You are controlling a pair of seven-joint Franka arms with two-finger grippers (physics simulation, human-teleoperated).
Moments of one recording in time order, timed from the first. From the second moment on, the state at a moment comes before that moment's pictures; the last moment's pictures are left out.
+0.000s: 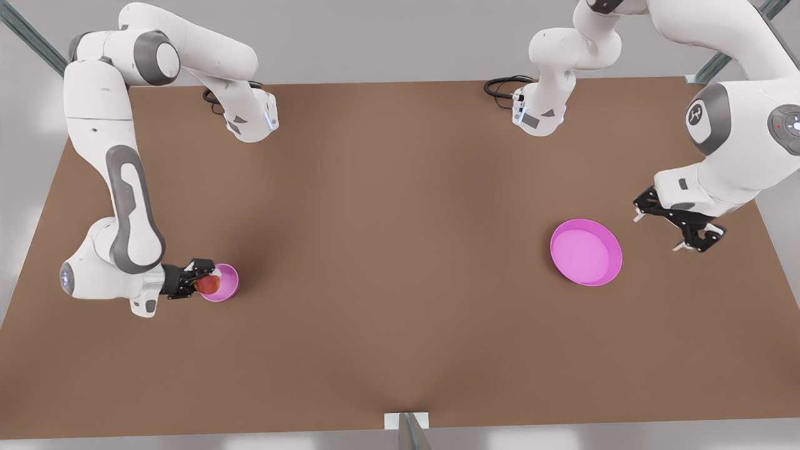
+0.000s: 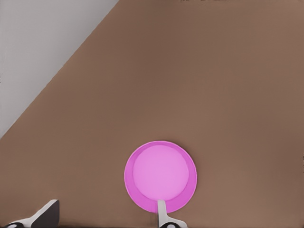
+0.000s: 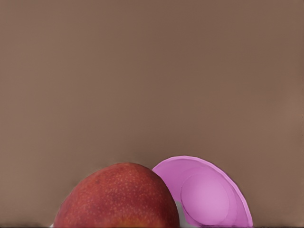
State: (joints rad) left arm -0.06 0.17 0.06 -1.42 0.02 1.65 0.80; right arm -0.30 0.58 0.17 -1.66 0.40 1.89 -0.90
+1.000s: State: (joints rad) left arm -0.10 0.22 0.06 -1.38 0.02 1.66 0.16; right arm -0.08 0.17 0.11 -1.36 0.00 1.55 -0.42
